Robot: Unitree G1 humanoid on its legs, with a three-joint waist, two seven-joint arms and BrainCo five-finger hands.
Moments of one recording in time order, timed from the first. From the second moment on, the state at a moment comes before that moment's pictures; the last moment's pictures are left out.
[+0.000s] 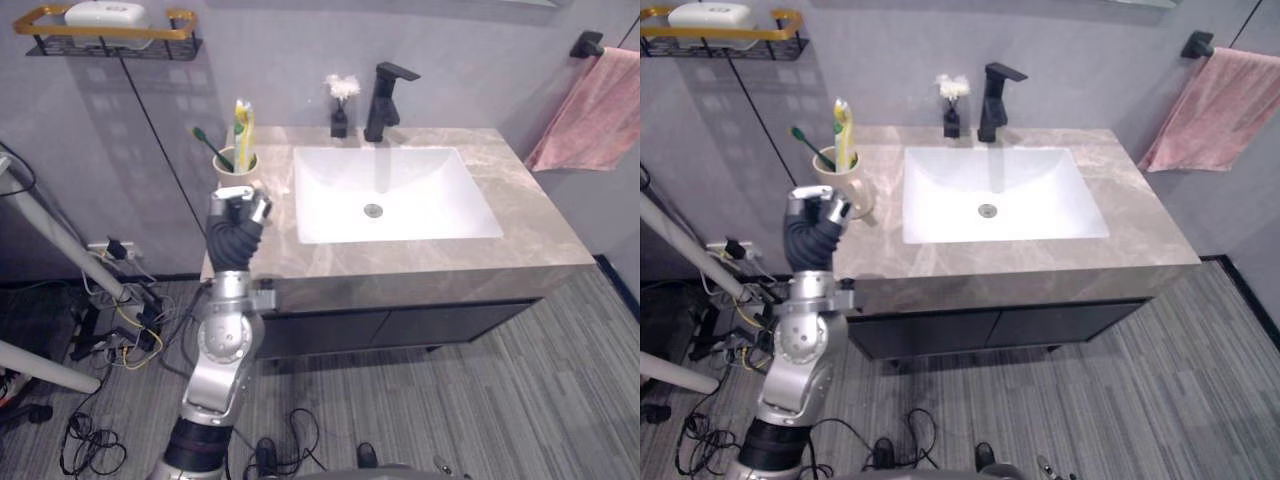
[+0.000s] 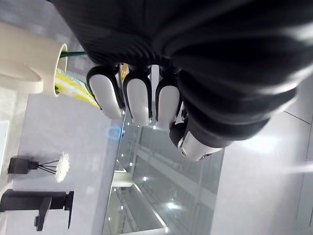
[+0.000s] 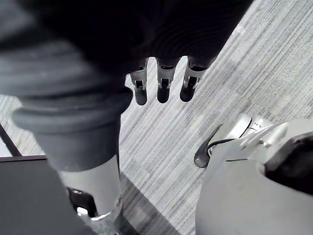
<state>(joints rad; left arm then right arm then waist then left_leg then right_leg) -0.11 0.18 -0.13 -0.30 -0.14 -0.23 0.33 0.22 -0.01 -0.22 1.08 0.55 -0.15 -0.11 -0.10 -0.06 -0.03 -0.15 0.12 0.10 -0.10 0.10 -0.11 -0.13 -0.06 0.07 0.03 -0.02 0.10</state>
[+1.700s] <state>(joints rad) -0.33 0.31 -0.04 0.09 0.05 -0.16 0.42 0.15 -0.01 -0.26 1.07 0.50 -0.15 -0.13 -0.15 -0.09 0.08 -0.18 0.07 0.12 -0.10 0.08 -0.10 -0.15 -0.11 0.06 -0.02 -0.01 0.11</state>
